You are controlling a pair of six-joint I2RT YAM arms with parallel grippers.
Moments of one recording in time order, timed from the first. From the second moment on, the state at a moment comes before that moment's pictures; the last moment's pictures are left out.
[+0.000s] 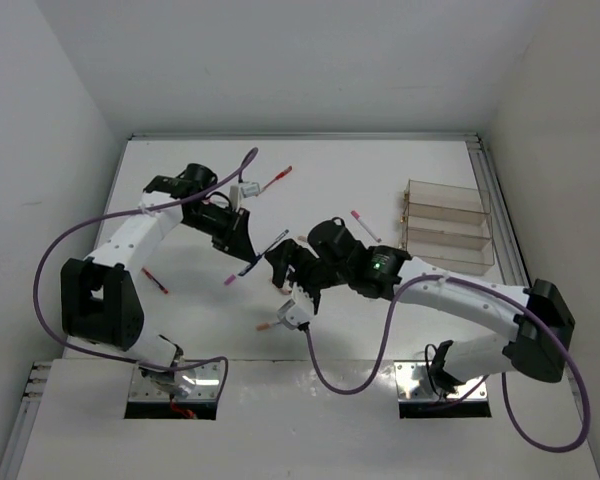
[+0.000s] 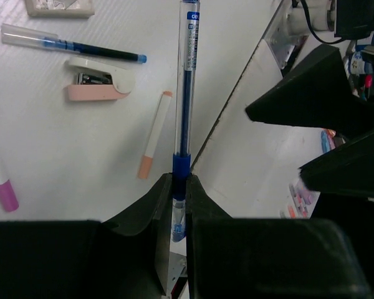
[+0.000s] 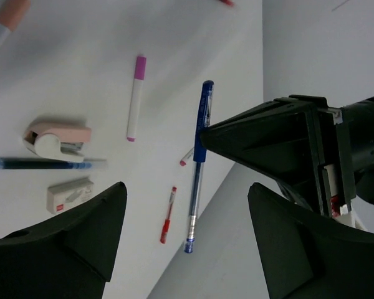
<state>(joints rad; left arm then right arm) -0.20 1.52 1.25 -1.06 0.90 0.32 1.00 1.34 0.98 -0.31 -0.35 -1.67</state>
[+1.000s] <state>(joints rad) -0.17 1.45 1.29 -1.06 0.82 0.31 0.87 1.52 1.04 -0.13 -0.11 -1.37</state>
